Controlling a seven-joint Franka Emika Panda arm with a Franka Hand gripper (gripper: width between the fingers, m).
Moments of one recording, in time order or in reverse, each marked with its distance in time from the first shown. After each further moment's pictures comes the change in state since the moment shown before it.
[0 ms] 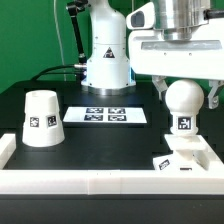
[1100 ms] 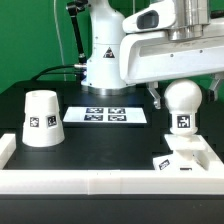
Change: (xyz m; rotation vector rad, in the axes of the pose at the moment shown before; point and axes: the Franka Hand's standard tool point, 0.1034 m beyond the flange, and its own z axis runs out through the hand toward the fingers) arm -0.006 0.006 0.004 0.010 0.068 -0.882
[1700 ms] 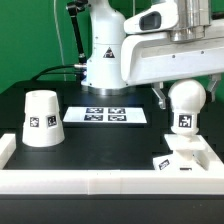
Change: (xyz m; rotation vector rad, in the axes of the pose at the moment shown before) arm -0.001 -0.001 0.001 0.000 -0.002 0.004
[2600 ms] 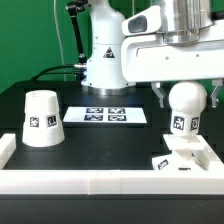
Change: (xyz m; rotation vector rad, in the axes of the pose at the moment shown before) arm 0.011 0.001 0.001 0.012 -0.042 0.659
